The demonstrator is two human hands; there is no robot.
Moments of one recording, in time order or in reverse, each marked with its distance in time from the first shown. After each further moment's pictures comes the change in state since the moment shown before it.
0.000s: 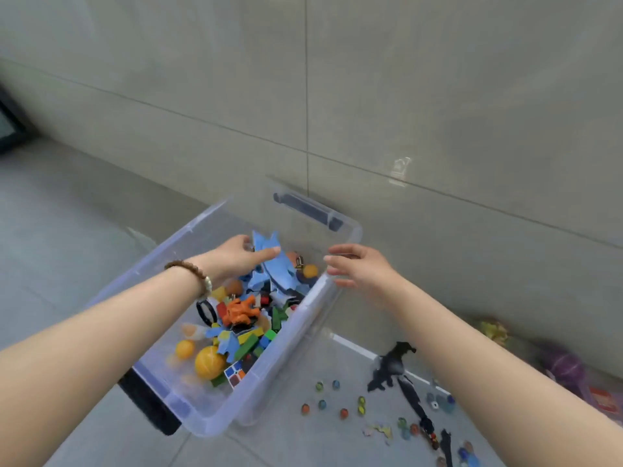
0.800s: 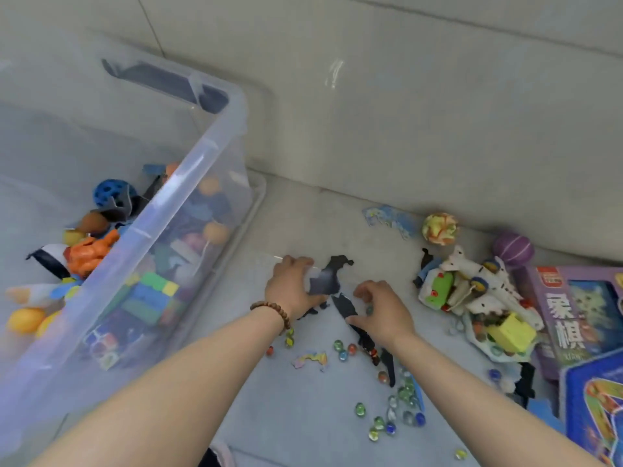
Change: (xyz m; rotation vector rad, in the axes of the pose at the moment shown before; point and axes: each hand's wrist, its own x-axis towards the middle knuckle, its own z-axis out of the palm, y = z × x) left_hand 0.079 -0.080 0.328 0.451 -0.205 0.261; right_hand -0.005 0.283 -0.147 -0.788 0.250 0.156
